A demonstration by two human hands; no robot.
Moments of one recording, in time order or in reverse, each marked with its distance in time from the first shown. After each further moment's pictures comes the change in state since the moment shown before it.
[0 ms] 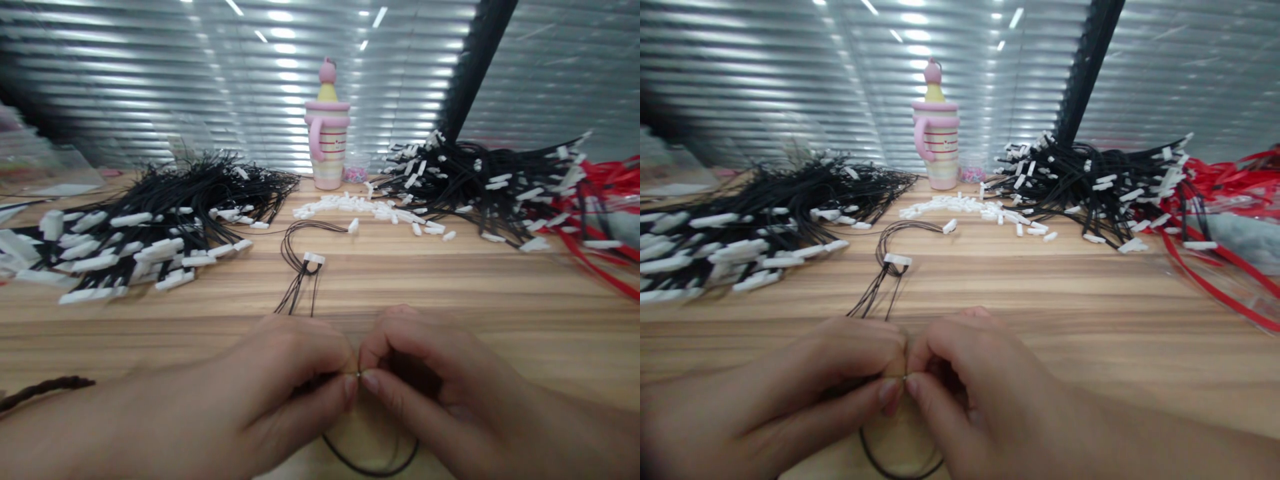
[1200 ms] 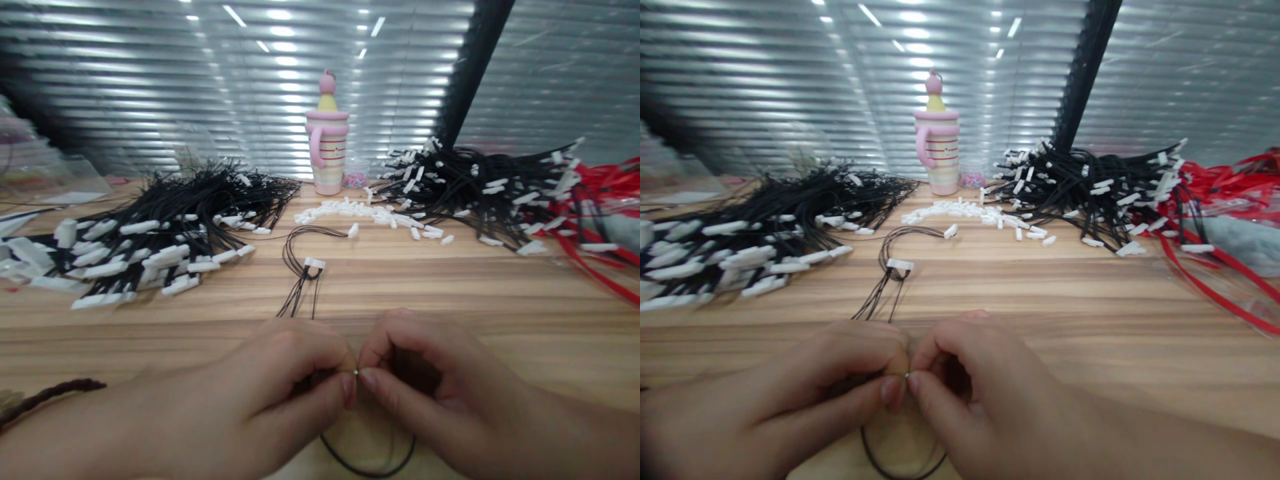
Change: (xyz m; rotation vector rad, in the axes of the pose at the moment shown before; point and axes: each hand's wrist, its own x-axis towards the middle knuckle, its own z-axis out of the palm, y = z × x) left_hand 0.000 0.004 0.001 0.006 0.013 -0.078; right_hand 0.000 0.005 0.005 0.120 0.030 0.059
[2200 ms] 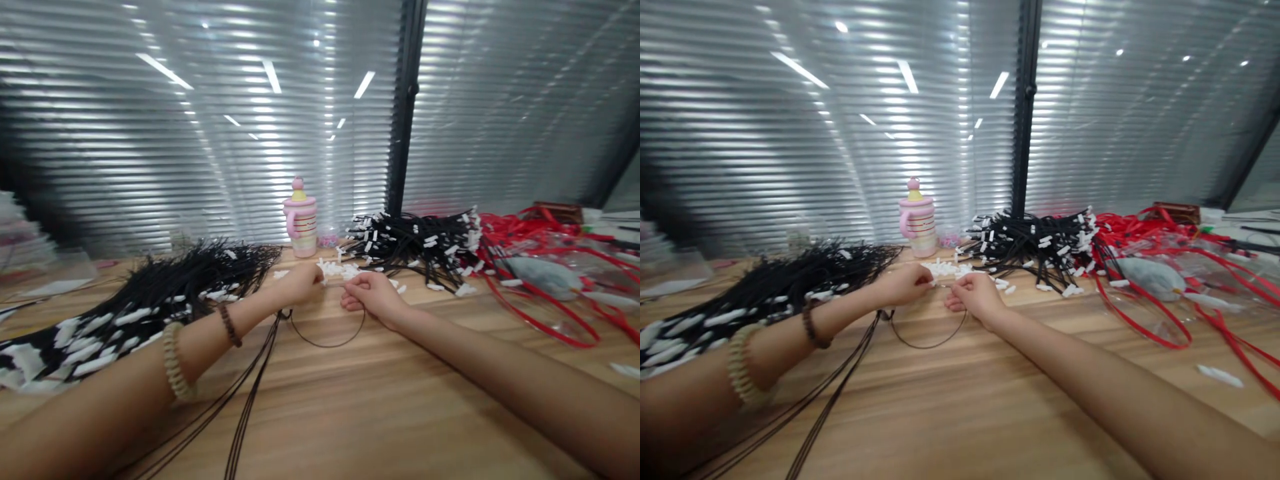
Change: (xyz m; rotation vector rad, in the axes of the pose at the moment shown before) left_hand 0.147 -0.037 -0.085 0.499 0.386 -0.057; right_hand 0.105 0.068 -0.059 0.638 0.466 0.147
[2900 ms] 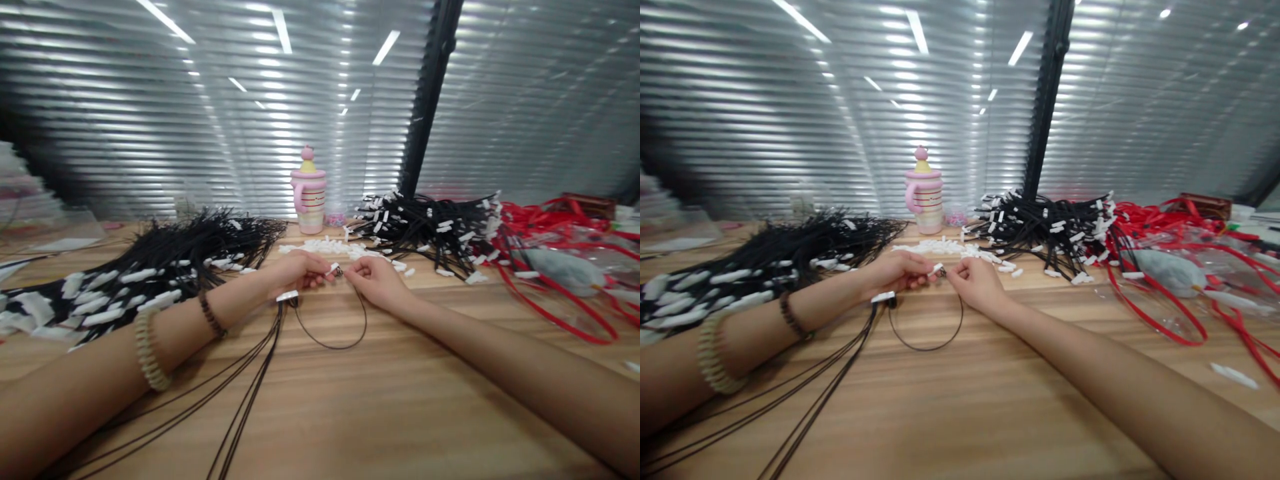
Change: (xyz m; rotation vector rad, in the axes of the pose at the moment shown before) left_hand -0.023 -0.013 0.014 -1.154 -0.233 -0.362; right_hand -0.006 0.001 -0.001 -0.765 0.021 -0.354
